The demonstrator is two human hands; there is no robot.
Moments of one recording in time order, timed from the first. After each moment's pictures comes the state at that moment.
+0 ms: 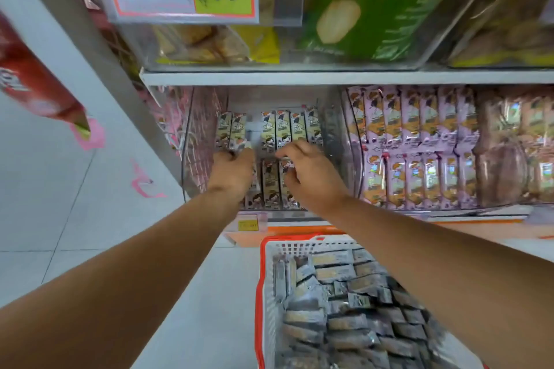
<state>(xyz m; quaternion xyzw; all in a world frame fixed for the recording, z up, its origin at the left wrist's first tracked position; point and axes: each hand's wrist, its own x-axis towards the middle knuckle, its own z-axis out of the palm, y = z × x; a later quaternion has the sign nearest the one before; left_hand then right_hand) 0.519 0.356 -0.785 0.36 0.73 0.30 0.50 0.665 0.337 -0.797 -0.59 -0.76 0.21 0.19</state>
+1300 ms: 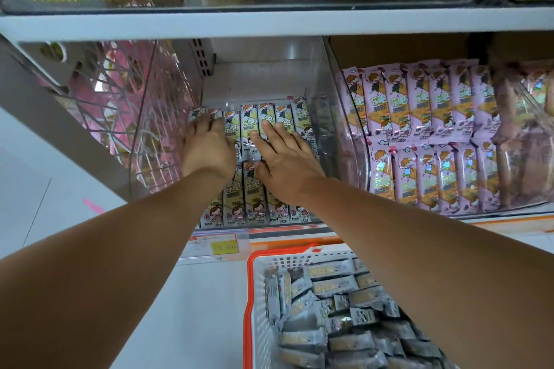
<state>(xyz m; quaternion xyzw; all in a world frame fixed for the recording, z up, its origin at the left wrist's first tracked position) 0.514 0.432 -0.853 0.70 0.71 0.07 0.10 0.663 0.388 -0.854 -0.61 -0.78 0.16 0.00</state>
